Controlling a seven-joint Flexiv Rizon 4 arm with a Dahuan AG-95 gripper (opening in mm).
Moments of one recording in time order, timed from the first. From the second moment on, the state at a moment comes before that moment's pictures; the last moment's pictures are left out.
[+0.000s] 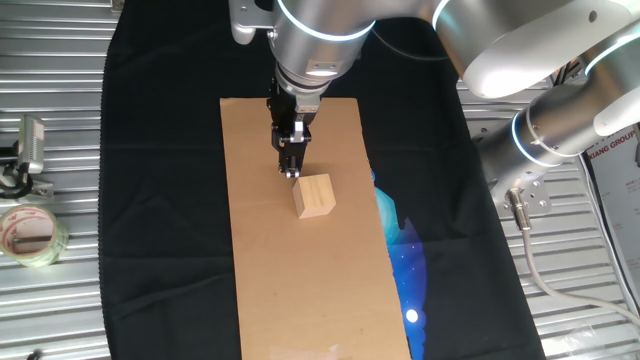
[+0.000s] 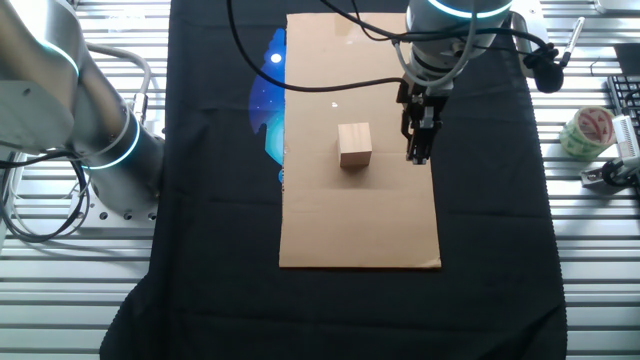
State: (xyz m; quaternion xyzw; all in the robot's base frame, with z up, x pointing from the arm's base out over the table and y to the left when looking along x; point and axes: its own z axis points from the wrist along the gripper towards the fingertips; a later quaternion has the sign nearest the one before) arm 0.500 0.000 0.170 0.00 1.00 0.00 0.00
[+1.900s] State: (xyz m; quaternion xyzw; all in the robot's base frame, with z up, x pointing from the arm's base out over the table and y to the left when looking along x) arm 0.500 0.000 0.169 0.03 1.00 0.00 0.02
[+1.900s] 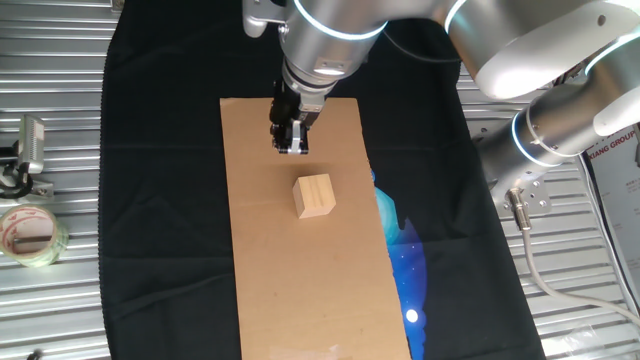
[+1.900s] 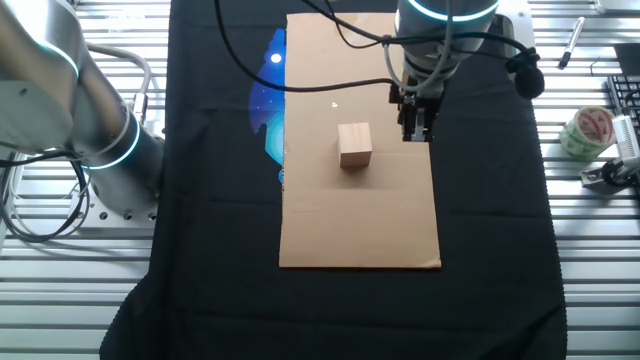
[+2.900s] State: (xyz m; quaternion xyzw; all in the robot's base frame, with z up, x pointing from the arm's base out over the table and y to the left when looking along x) arm 0.477 -0.004 0.145 0.04 1.00 0.00 0.03
